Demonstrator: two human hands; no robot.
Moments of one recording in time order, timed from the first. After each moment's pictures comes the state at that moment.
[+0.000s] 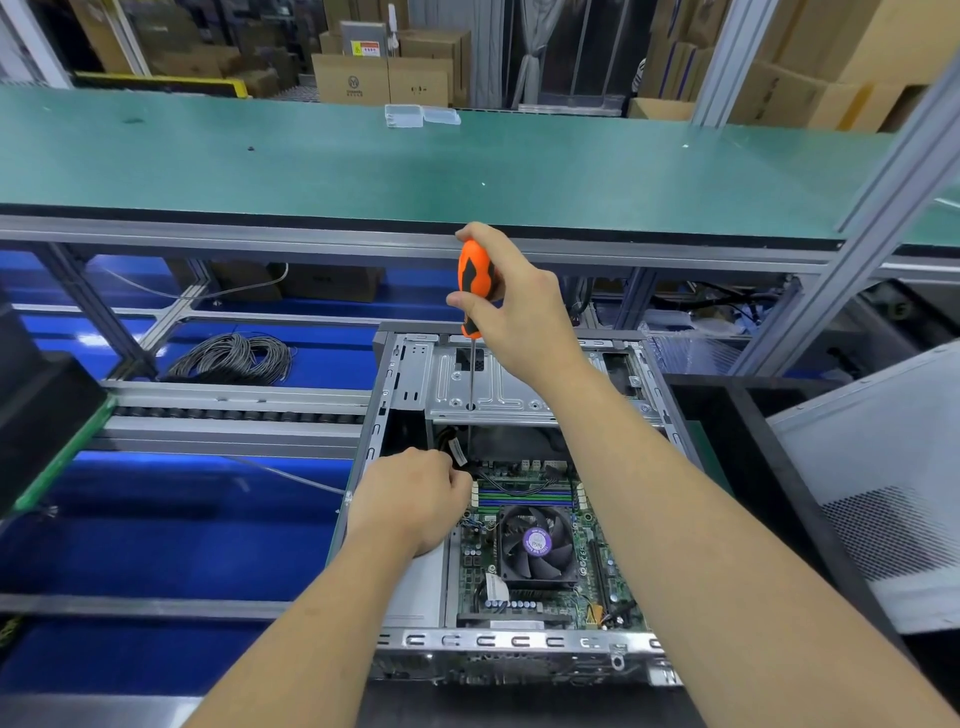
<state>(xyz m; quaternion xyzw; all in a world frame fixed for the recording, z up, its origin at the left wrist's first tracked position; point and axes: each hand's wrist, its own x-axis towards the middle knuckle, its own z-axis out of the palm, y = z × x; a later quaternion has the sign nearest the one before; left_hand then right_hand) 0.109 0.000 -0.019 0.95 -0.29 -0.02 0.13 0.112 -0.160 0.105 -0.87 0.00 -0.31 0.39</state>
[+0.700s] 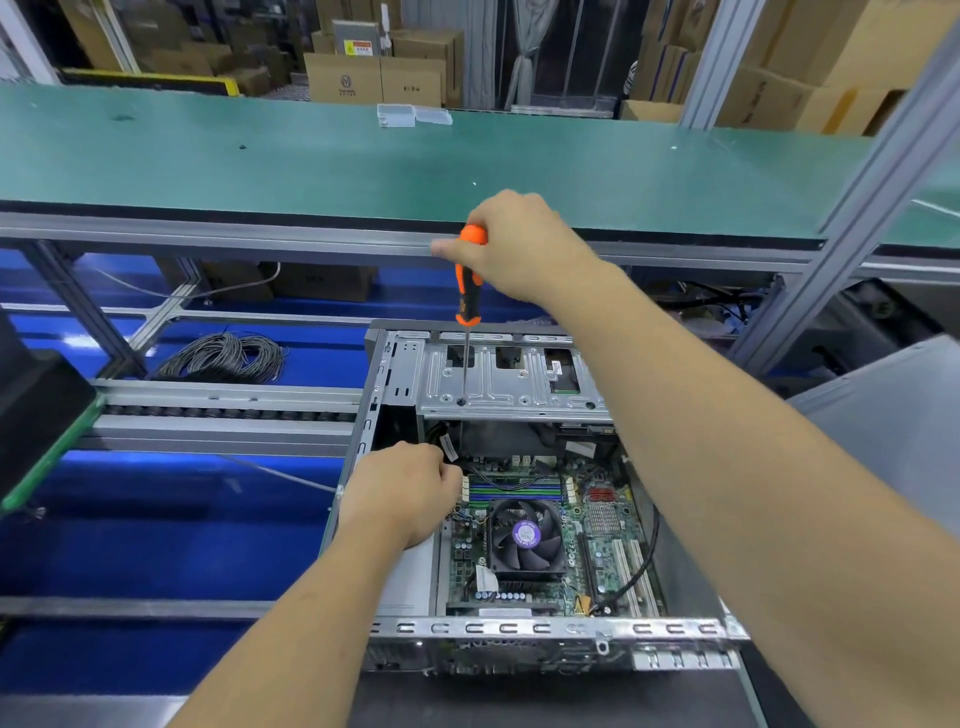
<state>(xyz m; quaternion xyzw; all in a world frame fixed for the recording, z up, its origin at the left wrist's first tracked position) 0.110 0.000 -0.019 0.95 -0.29 -0.02 0.12 0.125 -0.174 0.177 -0.97 0.08 -0.13 0.17</state>
